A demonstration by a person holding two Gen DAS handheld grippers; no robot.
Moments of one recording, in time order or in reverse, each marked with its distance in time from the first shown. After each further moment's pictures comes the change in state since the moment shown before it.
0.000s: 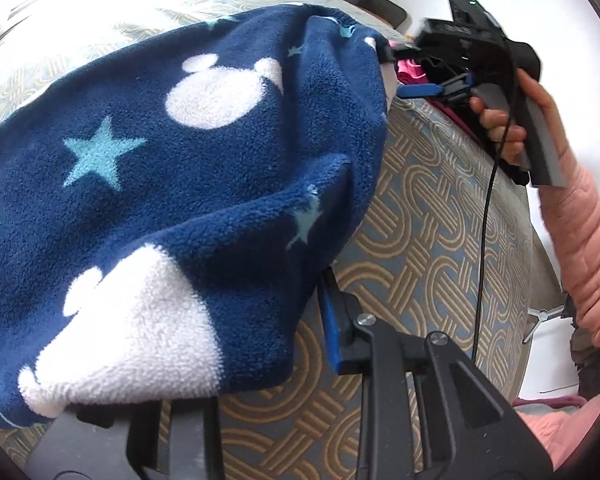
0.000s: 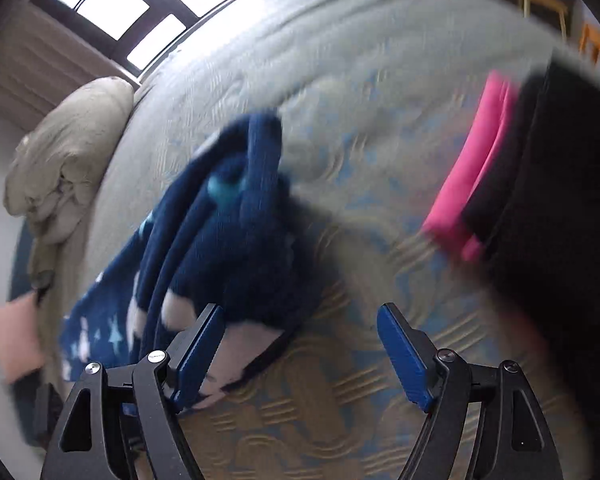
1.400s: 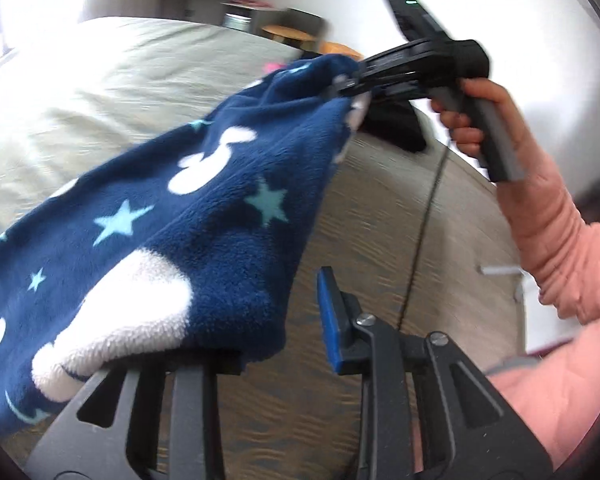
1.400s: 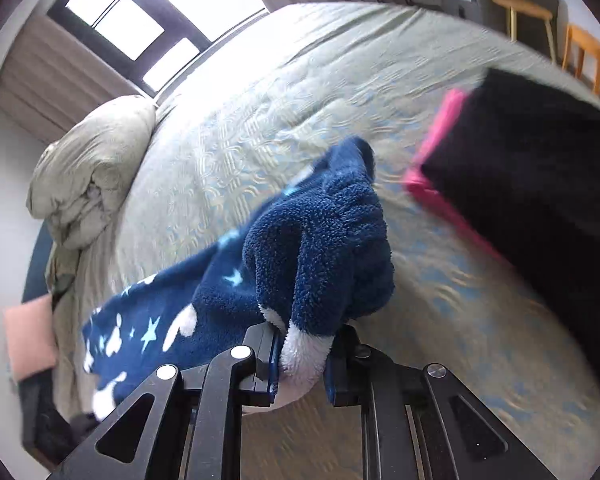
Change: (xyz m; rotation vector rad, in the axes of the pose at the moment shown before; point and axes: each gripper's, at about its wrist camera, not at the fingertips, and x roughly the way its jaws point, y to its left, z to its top) left arm -0.061 -0.126 -0.037 0.258 -0.073 -0.137; right arm -0.088 0.038 -0.058 -0.087 -0.091 -0.081
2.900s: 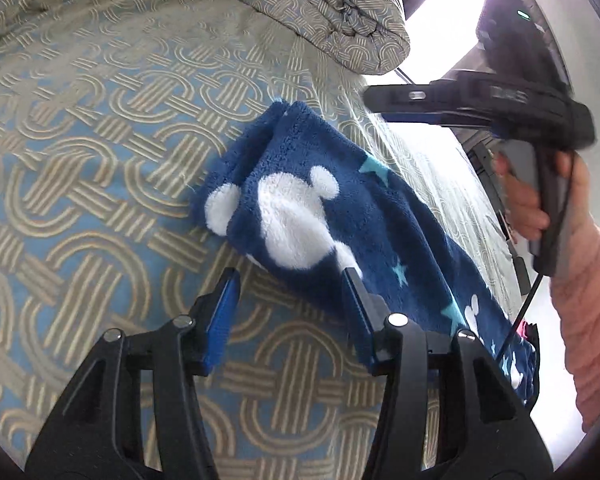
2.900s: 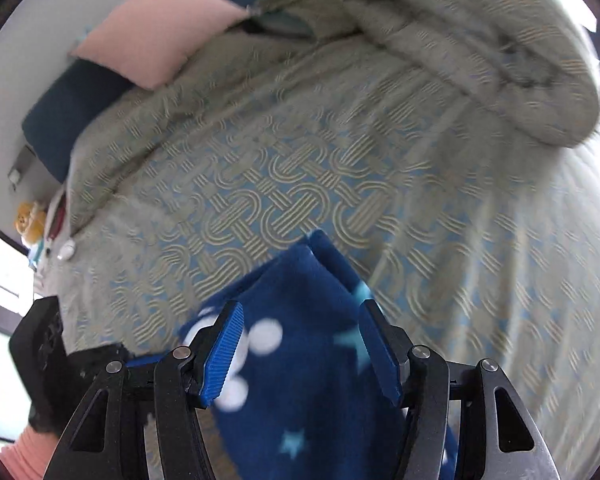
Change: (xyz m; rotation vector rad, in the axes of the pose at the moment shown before) left arm -0.230 0.322 -0.313 -1.106 -0.497 0.484; right arm 0.325 0.684 -0.138 -1.205 0.382 0.329
